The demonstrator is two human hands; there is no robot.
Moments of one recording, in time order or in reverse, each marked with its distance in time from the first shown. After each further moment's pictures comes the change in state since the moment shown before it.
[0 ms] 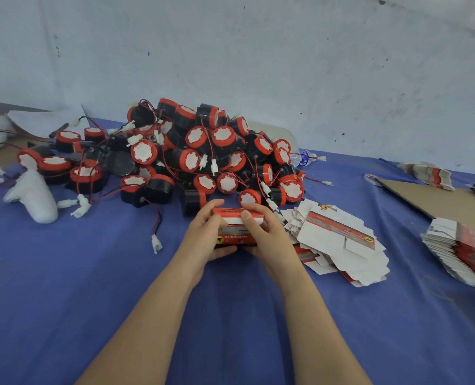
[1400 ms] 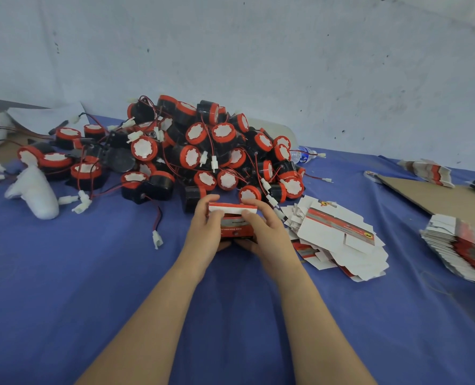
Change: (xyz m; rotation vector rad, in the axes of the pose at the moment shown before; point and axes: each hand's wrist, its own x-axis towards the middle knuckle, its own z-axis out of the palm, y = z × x) left_hand 0.005 -0.012 0.002 0.100 0.063 0.133; right_hand 0.002 0.003 0.004 0.095 0.016 0.027
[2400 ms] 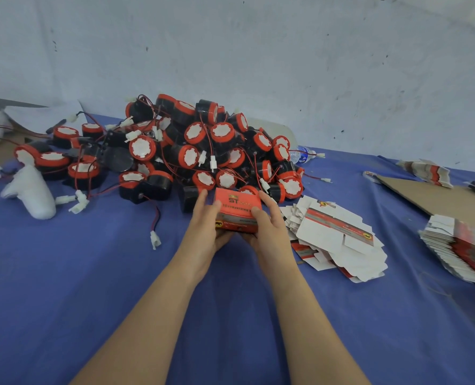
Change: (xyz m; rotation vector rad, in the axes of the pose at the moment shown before) left_hand 0.003 -0.002 0.002 -0.256 -0.076 -0.043; right_hand 0.002 -0.001 0.004 0.084 0.130 -0.025
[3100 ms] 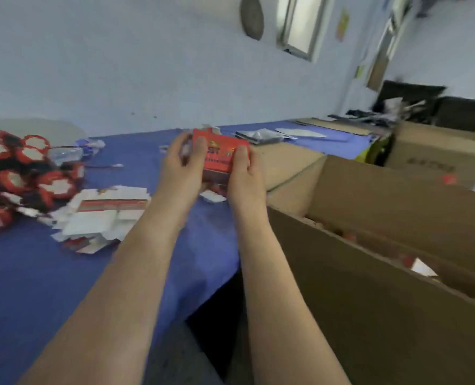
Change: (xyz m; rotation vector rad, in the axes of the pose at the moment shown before) left_hand -0.137 0.025 0.296 0.096 -0.556 0.126; right_hand -0.166 -0.191 -0.190 -0.438 0.887 -0.391
